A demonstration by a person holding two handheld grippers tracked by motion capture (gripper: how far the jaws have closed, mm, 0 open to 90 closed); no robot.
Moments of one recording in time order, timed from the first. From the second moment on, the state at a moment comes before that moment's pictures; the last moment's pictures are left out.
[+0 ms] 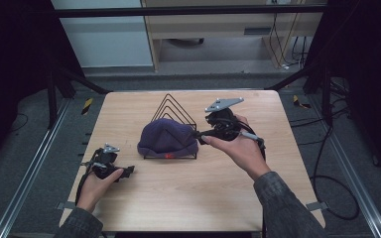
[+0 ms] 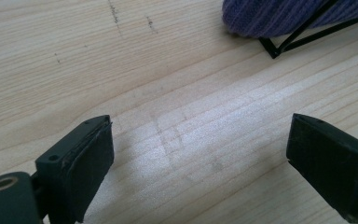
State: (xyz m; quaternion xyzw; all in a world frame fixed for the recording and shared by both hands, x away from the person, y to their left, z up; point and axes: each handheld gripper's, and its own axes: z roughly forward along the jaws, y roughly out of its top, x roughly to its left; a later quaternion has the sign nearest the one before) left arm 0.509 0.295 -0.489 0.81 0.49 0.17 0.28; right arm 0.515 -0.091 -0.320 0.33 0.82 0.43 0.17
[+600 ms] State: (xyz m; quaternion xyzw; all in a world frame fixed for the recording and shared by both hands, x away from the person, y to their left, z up) left arm 0.507 0.293 -0.496 0.81 0.48 0.17 0.27; right arm 0.490 -0.140 -0.333 0.36 0.80 0.43 0.19
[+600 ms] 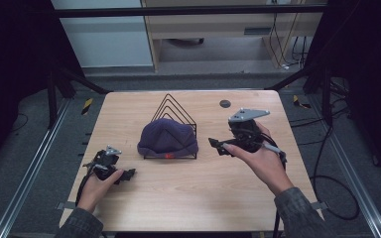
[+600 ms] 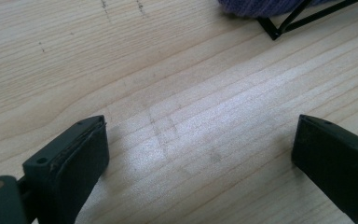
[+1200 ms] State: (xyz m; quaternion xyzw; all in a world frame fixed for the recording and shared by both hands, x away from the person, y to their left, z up) left arm 0.507 0.293 -0.498 0.81 0.48 0.17 0.28; right arm 0.463 -0.193 -0.406 0.41 0.80 0.40 0.18
